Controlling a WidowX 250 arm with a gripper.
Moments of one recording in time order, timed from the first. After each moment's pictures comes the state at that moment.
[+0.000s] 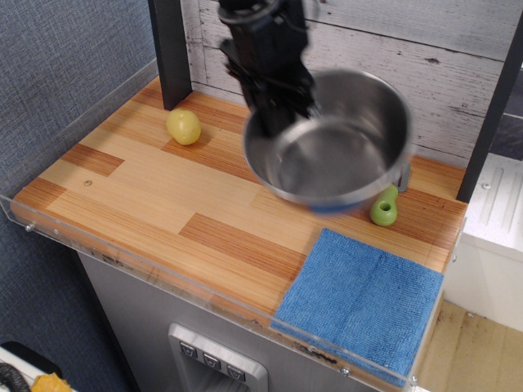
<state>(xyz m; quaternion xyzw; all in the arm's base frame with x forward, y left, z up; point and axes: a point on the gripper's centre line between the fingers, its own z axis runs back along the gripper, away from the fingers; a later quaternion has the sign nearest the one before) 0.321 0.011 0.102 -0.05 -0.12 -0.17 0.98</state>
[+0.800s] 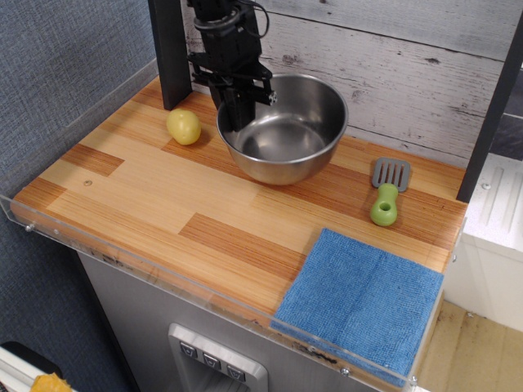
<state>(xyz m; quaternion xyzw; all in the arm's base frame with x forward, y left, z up) 0.371 0.068 0.048 -0.06 -0.05 -0.10 0.99</state>
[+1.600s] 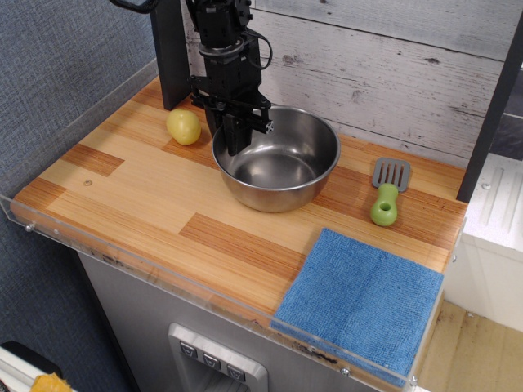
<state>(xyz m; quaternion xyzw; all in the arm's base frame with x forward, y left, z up) 0.358 0.070 0.028 -0.04 -0.01 -0.11 0.99</state>
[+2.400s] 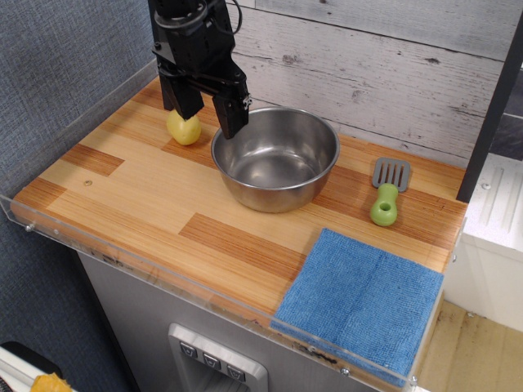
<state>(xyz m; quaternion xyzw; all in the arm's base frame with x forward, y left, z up) 0.328 0.073 0.084 -0.02 -0.13 -0.10 0.99</state>
